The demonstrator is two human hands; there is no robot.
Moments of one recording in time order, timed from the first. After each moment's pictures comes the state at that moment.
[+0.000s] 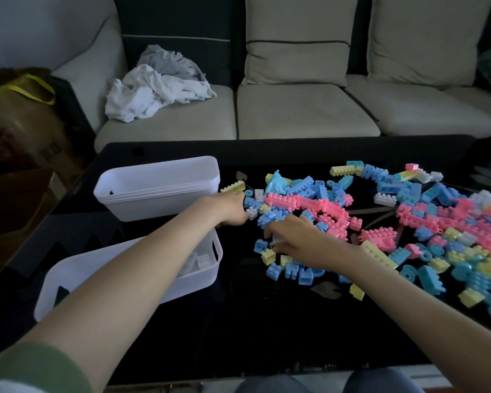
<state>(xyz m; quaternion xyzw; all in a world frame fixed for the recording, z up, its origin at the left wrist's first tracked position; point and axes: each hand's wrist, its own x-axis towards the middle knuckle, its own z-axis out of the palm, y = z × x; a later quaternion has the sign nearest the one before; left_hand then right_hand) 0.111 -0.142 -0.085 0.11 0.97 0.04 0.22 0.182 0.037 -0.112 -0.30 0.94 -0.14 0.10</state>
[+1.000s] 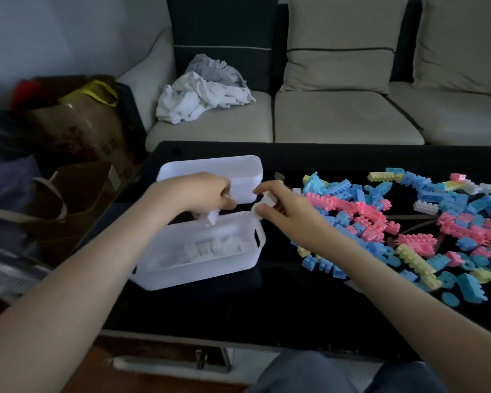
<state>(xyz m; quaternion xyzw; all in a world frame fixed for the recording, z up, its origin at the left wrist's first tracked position) 0.193 -0.239 -0.005 0.05 0.98 0.07 0.17 0.210 -0.049 -0.066 -0.27 0.87 -0.42 -0.02</state>
